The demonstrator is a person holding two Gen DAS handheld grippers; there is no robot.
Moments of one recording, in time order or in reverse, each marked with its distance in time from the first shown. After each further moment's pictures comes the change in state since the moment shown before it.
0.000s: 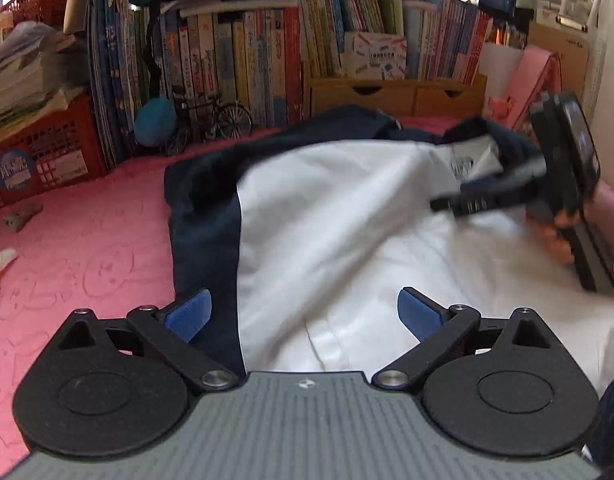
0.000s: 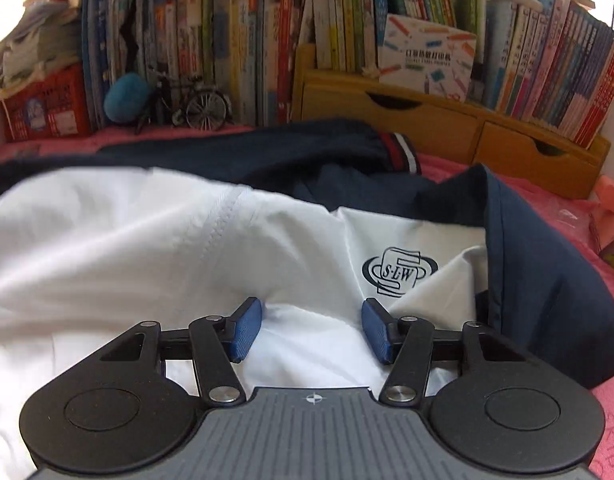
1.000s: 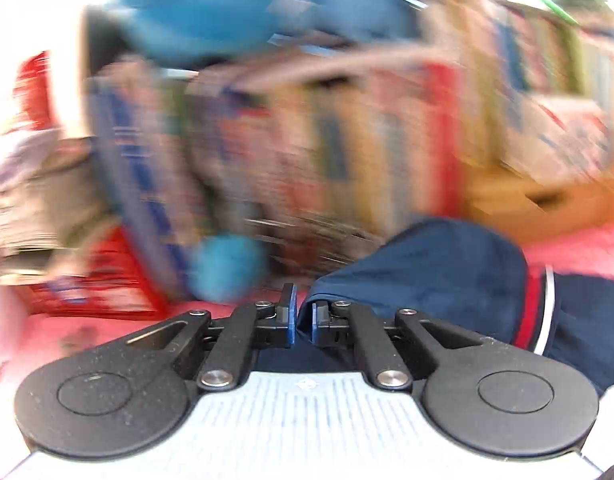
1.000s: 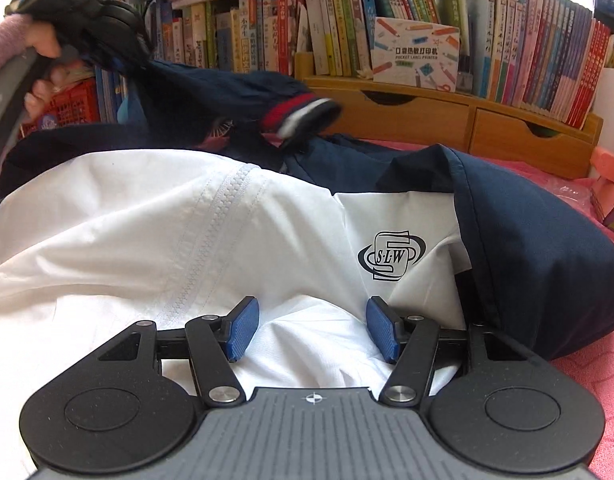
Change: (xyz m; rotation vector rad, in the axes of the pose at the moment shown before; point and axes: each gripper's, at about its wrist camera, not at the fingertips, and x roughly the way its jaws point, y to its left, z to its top) left arm 0.141 0.070 0.149 -0.100 -0.012 0.489; right arm -0.015 -0.010 -0.037 0.070 -0.091 0.055
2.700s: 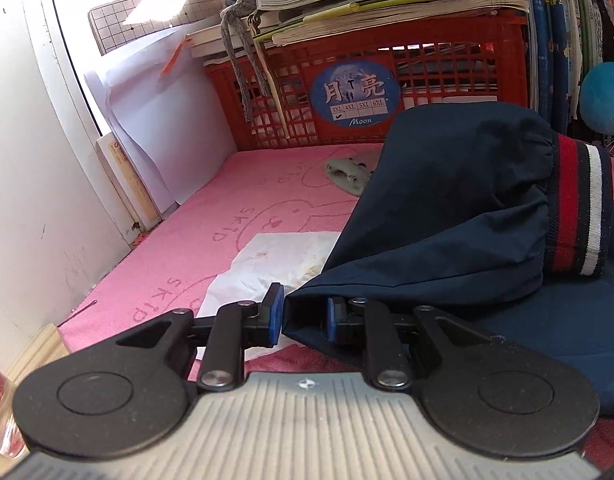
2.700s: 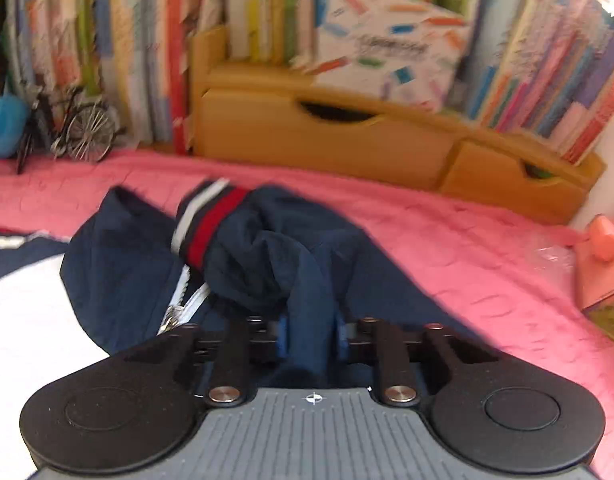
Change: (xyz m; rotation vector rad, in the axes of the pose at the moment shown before) left arm 0.052 0.217 -0.174 -0.159 0.162 0.356; right arm 0.108 -0.042 0.133 -0.004 0.181 -0.277
